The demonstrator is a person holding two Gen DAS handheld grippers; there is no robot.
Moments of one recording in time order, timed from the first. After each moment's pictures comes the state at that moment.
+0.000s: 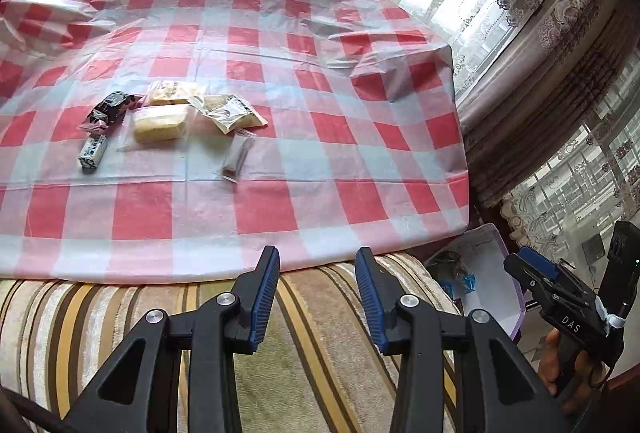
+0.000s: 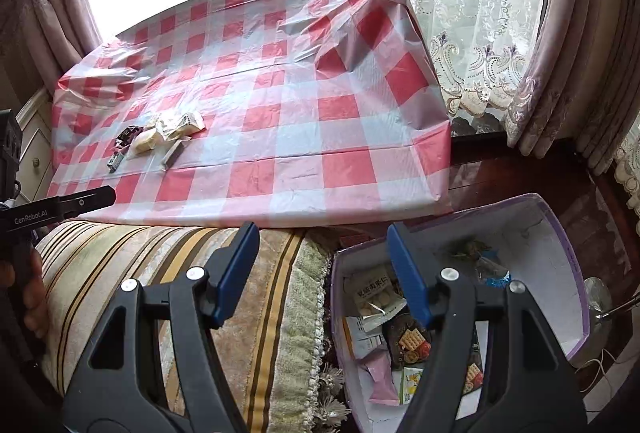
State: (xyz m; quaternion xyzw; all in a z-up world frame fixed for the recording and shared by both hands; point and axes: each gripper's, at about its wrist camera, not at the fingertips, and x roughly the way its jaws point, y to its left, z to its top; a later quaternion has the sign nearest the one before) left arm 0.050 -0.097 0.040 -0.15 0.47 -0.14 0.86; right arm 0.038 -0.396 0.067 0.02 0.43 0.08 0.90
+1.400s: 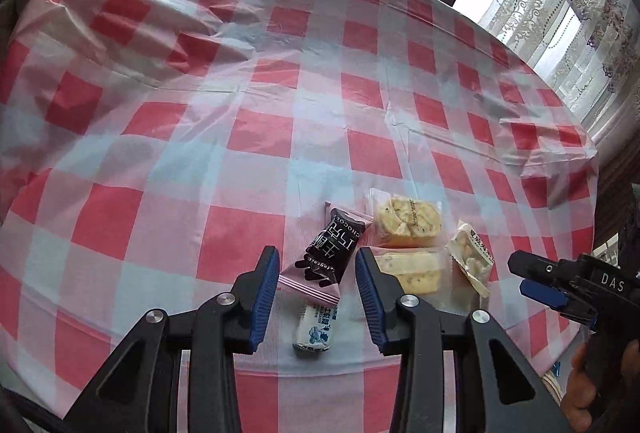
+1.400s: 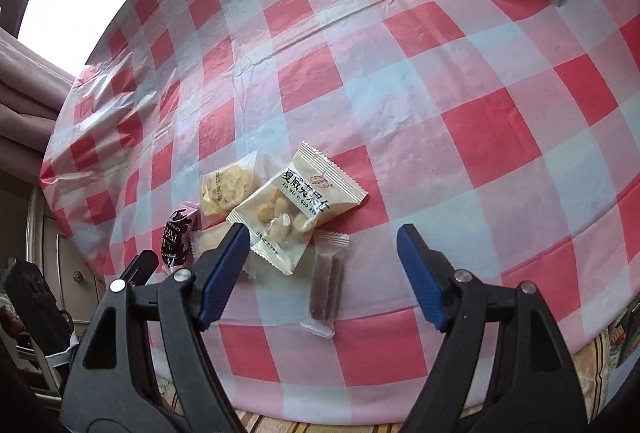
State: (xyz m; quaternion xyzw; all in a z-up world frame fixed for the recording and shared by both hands) left arm 0.179 0.067 0.004 -0.14 0.45 0.00 0.88; right arm 0.248 -0.198 -0.003 0.20 0.57 0.08 0.79
